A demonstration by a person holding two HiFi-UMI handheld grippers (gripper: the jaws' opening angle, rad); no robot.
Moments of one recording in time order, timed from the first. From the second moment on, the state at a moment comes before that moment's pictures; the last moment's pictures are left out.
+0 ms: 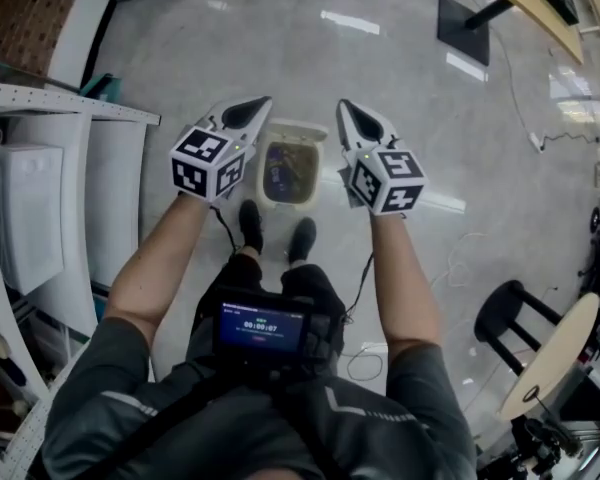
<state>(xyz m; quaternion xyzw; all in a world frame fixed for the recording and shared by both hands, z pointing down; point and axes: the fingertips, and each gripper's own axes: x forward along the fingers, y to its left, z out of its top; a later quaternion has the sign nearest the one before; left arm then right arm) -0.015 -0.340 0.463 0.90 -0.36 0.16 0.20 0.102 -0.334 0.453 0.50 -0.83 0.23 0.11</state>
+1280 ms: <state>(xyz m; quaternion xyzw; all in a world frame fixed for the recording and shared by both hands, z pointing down) -0.006 -0.355 0.682 0.85 -0.31 0.28 0.33 0.095 -0.346 0.680 0.52 -0.74 0.37 0.20</state>
